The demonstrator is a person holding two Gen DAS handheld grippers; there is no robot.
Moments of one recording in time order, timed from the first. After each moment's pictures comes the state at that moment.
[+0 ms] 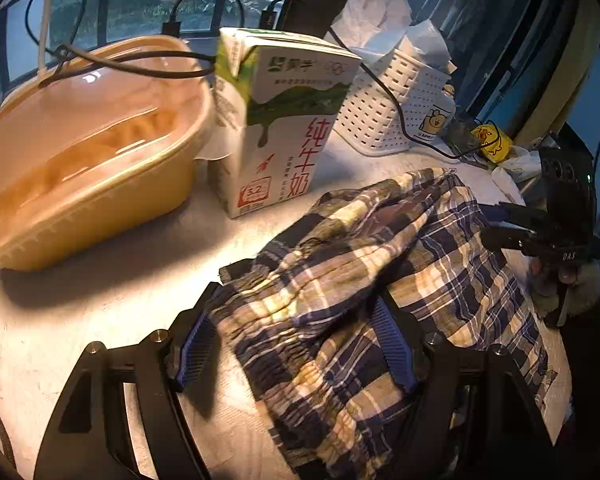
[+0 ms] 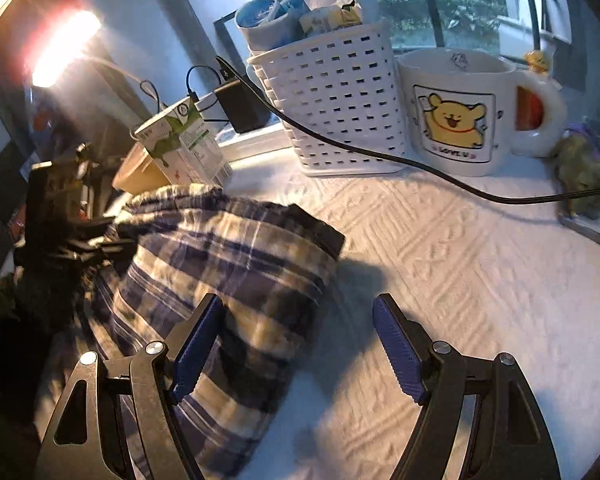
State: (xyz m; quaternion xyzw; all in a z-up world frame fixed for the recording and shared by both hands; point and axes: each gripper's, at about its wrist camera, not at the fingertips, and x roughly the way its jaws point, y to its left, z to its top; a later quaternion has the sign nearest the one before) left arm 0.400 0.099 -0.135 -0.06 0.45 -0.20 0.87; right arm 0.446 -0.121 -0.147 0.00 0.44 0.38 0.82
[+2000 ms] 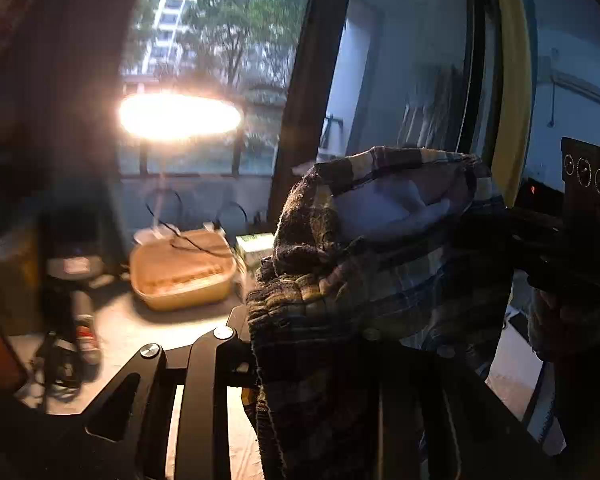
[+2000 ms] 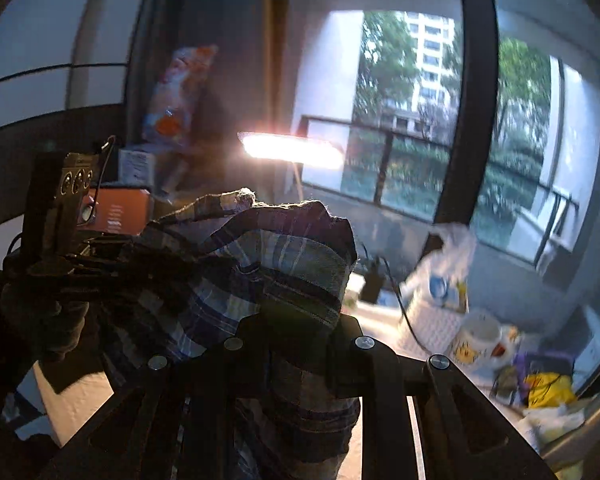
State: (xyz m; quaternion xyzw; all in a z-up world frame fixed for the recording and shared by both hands) left arm 0.193 0.130 0.018 -0.07 0.20 -0.15 0.97; right arm 0.219 -0.040 0.051 -0.15 0.15 0.41 0.89
